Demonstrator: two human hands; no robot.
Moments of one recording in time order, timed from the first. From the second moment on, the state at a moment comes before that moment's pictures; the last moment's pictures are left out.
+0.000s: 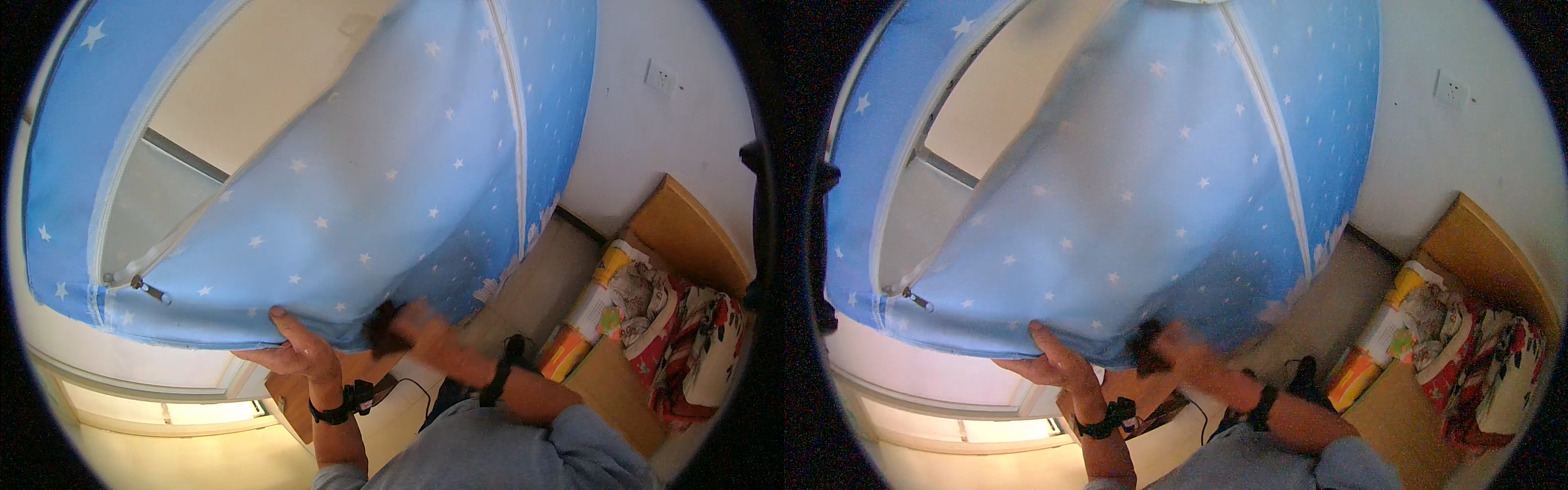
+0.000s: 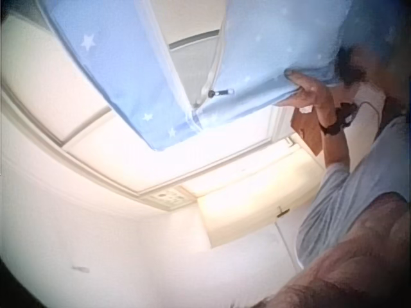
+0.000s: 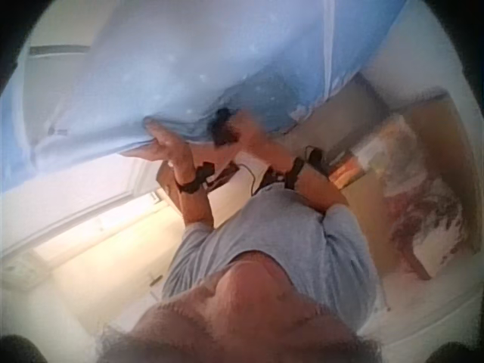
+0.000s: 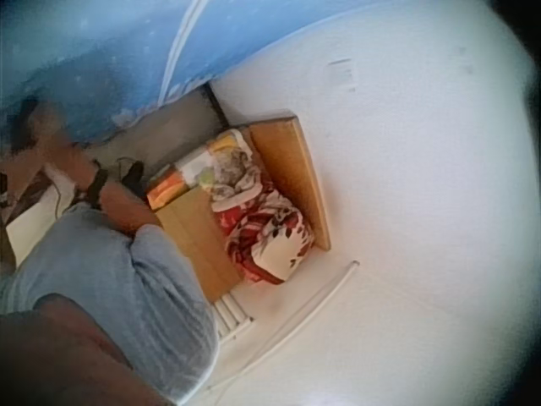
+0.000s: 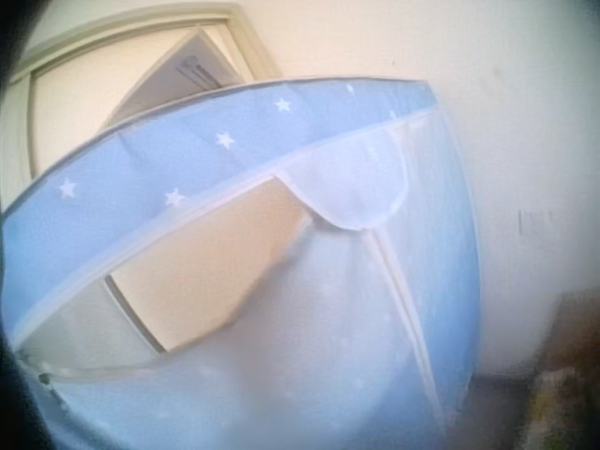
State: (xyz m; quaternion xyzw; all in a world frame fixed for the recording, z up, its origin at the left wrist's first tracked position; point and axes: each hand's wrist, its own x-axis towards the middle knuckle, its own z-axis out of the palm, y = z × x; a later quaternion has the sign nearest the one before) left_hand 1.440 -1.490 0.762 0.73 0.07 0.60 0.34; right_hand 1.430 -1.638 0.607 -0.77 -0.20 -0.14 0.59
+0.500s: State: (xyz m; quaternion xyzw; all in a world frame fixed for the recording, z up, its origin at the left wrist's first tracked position) left_hand 1.445 -1.496 0.771 0.72 0.05 0.59 0.37; right_hand 1.421 -1.607 0.655 -0.73 -0.20 -0.19 0.62
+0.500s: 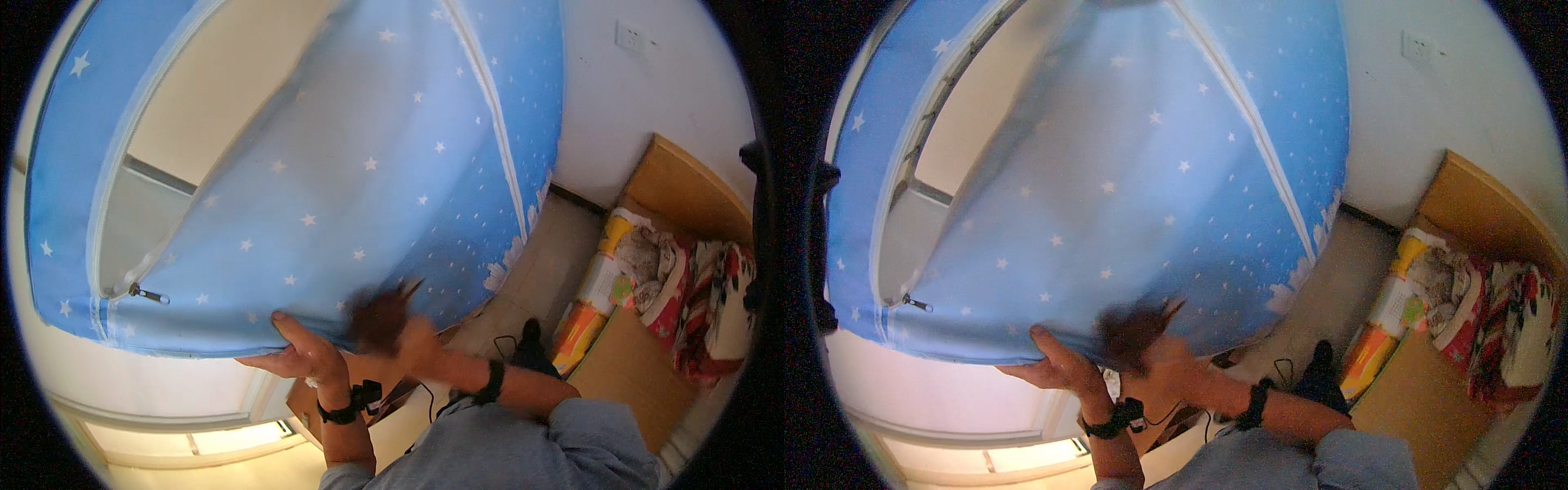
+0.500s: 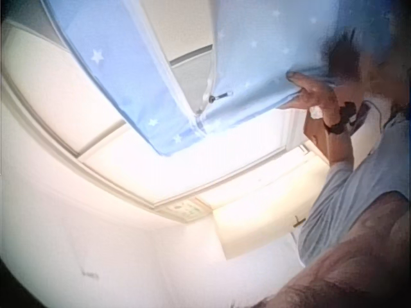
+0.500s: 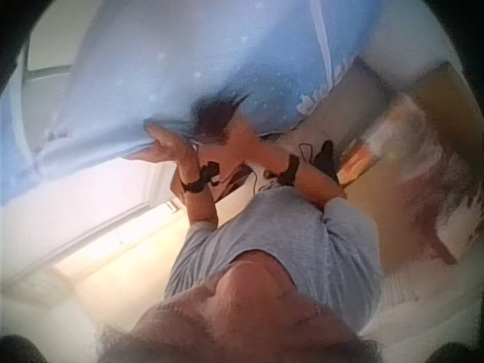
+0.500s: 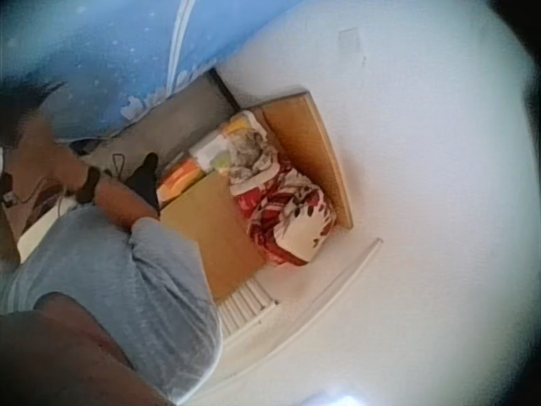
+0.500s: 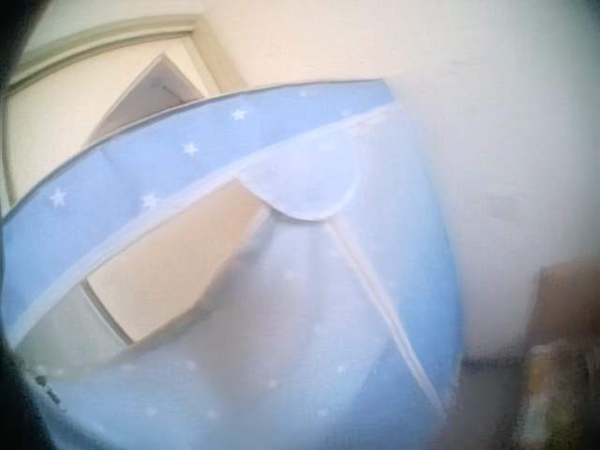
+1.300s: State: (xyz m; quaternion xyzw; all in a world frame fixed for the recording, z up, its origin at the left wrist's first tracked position) left_hand 1.440 -1.503 0.775 0.72 0.01 0.57 0.40; right_hand 1.411 -1.541 0.469 -0.71 0.15 -0.23 0.65
